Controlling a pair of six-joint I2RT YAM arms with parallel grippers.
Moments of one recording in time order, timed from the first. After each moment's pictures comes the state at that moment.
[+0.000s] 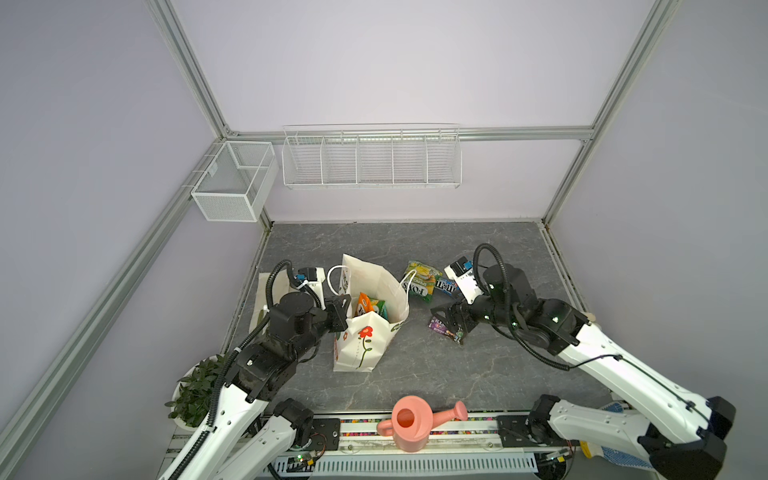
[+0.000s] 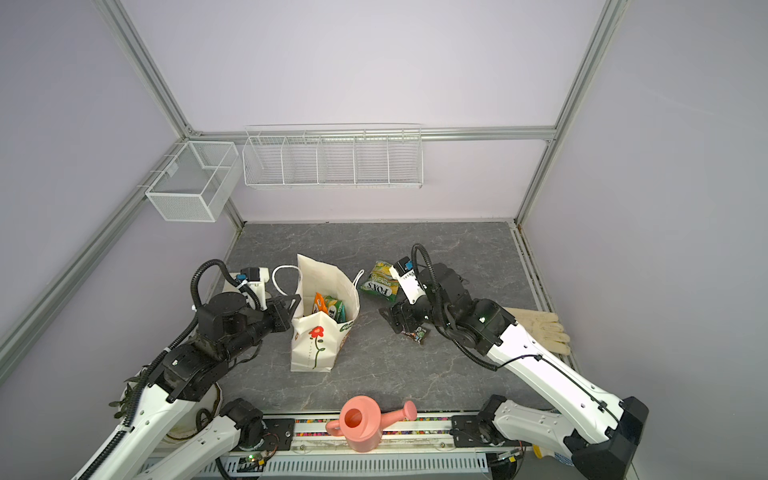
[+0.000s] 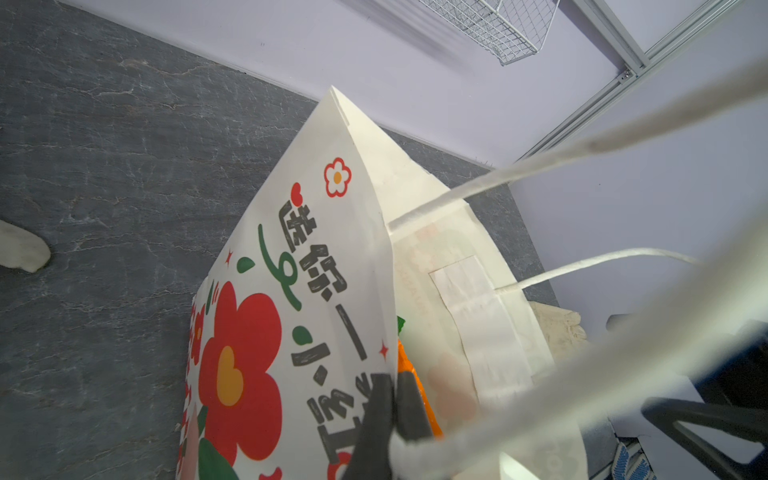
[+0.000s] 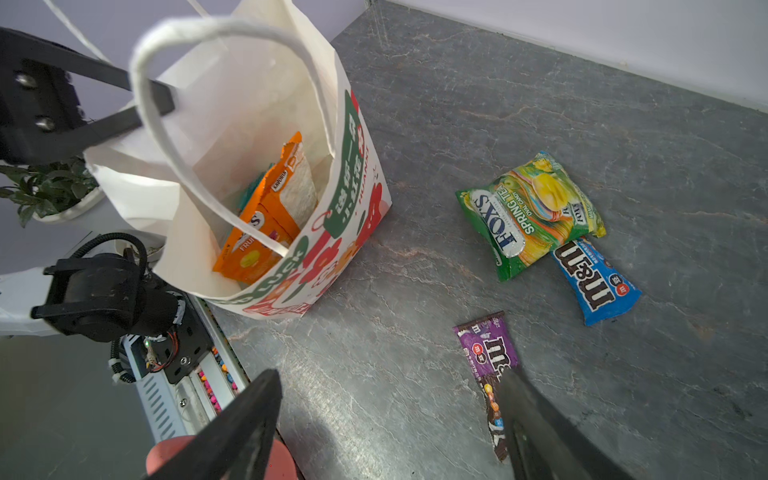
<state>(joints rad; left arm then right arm) -0.56 0.69 0.84 -0.57 0.01 -0.62 0.78 1.07 1.08 -0.66 -0.12 0.18</state>
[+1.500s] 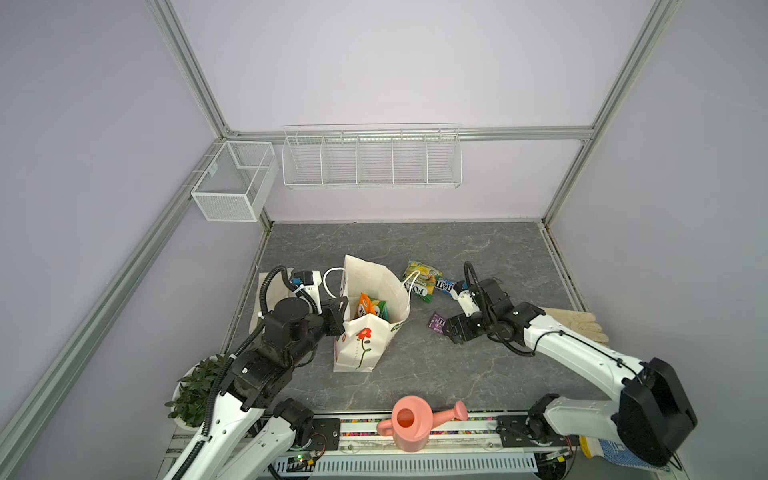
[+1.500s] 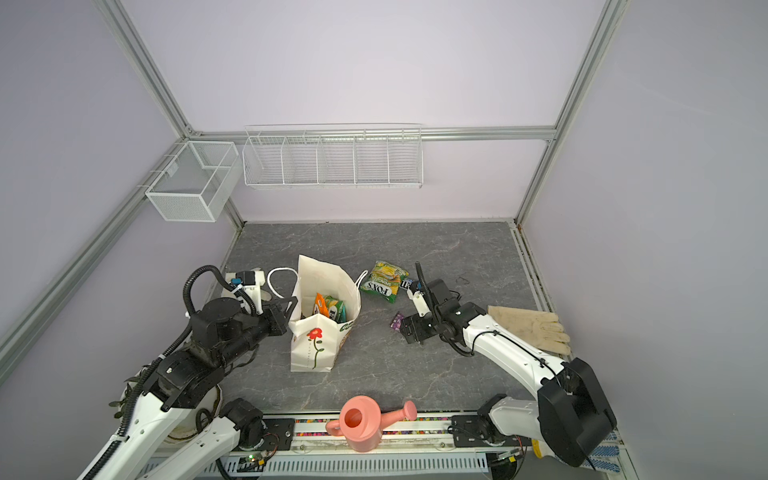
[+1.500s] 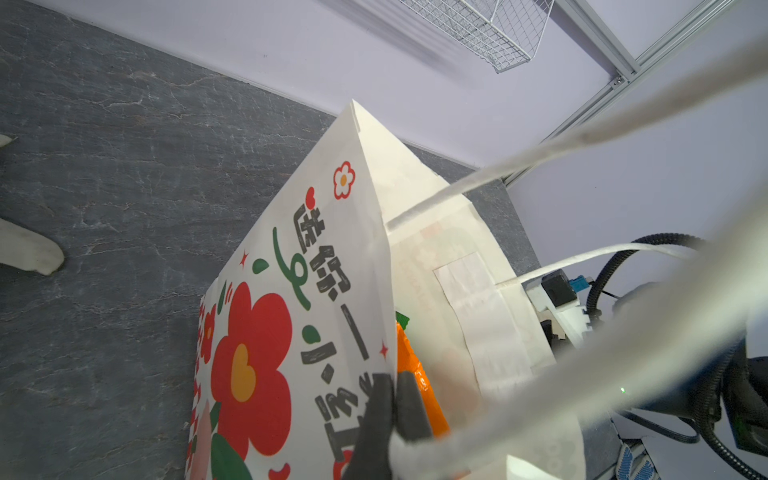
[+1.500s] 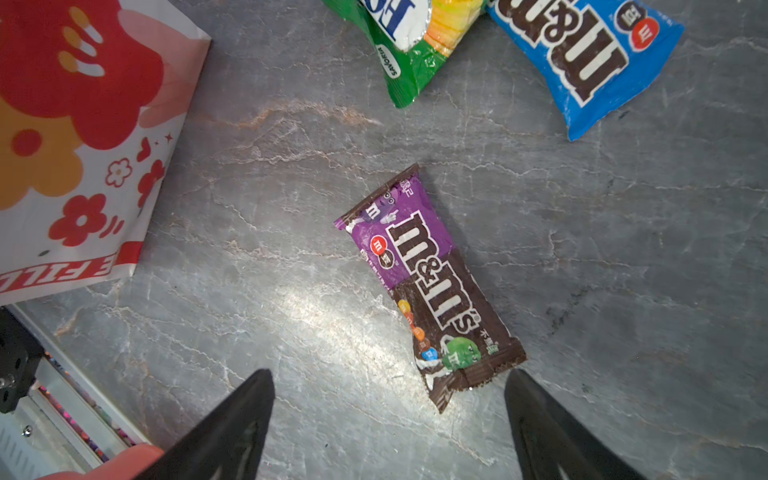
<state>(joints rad) -0.56 0.64 0.82 -0.58 0.00 -0.61 0.58 1.29 0.79 -0.53 -0.17 0.21</state>
